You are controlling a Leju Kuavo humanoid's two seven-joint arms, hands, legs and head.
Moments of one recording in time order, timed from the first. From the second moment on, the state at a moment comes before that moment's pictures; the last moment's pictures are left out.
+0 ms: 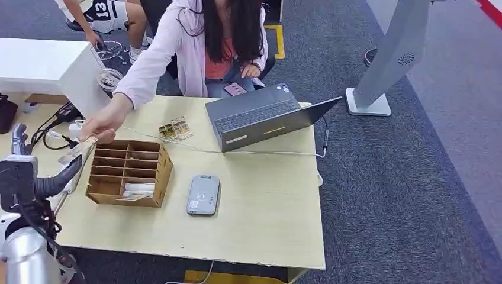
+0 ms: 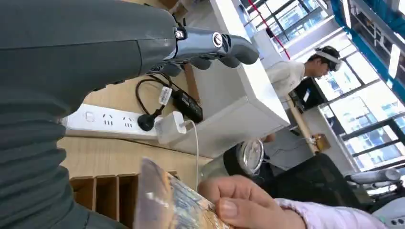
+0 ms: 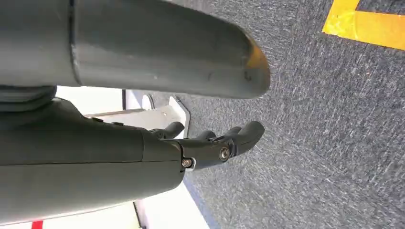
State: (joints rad) left arm -0.37 -0.08 0.27 -1.35 -0.49 0.00 -0.27; right arm -0.03 0.04 0.09 -0.18 0.25 -0.16 0.45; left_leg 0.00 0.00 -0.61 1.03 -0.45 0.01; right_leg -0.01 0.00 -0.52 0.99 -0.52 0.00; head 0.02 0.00
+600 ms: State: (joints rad) left arm -0.60 -0.02 0.02 -1.01 -0.90 0.24 -0.18; right arm -0.04 0.03 0.12 -0.18 0.30 -0.10 0.39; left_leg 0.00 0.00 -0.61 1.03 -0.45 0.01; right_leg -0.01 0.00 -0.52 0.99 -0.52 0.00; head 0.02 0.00
